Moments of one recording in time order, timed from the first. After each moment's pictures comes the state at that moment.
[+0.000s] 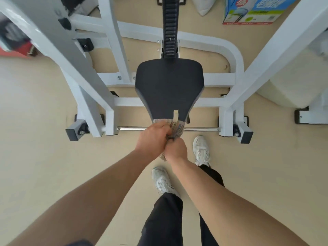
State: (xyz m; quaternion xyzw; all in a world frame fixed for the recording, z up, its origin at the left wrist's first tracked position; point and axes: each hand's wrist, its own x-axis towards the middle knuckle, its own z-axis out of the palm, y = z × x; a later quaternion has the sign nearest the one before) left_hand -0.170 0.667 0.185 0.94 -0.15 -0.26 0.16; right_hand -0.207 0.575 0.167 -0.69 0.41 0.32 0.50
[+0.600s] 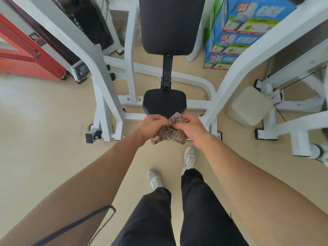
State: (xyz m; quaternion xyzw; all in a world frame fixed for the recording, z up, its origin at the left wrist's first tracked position) left_hand -0.183 0.668 0.461 0.76 0.14 -0.36 0.51; right_hand -0.199 0.500 0.433 -0.73 0.28 0.28 0.55
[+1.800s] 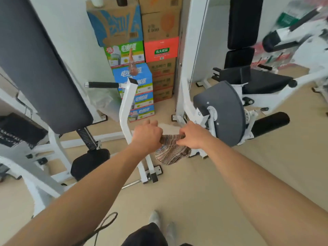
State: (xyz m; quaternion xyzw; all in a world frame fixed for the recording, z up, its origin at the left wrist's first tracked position) left_hand -0.302 0.201 0.702 0.92 -0.39 -0.06 -0.07; right_hand -0.375 0.027 0.702 -0.96 0.11 0.20 0.18
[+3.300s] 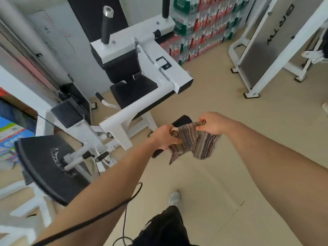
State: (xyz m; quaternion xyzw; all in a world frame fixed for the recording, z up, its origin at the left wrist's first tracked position) left_hand -0.488 -0.693 0.647 0.81 -0.36 -0.41 0.21; right_hand -0.612 -0.874 0.675 -0.90 0.28 0.22 0.23
